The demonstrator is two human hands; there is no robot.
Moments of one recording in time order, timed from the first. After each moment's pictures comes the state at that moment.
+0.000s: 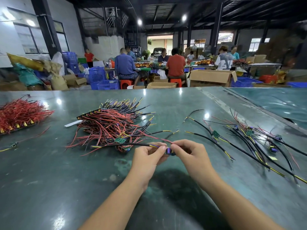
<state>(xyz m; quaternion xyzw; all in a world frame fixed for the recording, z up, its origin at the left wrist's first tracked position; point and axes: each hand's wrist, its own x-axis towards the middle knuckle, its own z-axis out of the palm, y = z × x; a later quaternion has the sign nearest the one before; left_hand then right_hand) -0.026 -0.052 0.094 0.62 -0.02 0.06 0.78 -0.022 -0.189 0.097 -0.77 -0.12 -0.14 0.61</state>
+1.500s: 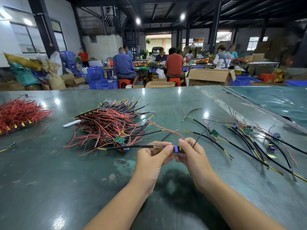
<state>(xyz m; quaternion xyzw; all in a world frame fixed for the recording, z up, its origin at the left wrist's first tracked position) -0.040 -0.063 0.096 0.55 -0.08 0.06 0.83 -0.023 -0.184 0.091 -0.60 -0.06 -0.07 0.80</state>
